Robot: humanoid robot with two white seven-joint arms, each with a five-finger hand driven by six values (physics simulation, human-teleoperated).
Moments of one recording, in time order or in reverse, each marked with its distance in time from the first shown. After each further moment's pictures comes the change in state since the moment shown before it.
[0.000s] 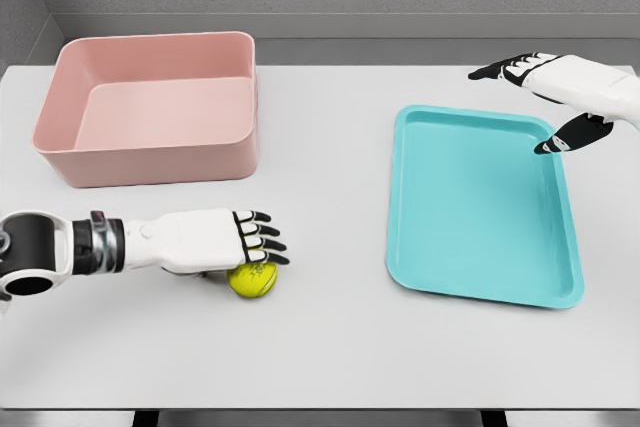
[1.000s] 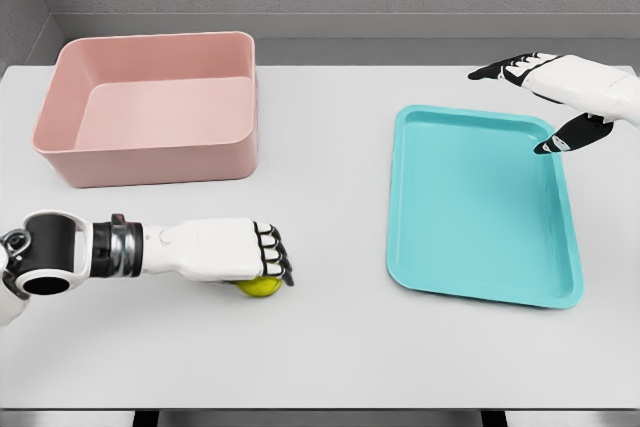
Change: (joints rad) left arm -0.058 -0.018 -0.090 -0.010 0.046 0.000 0.004; right arm 0.000 0.000 0.000 0.000 0.000 0.000 0.000
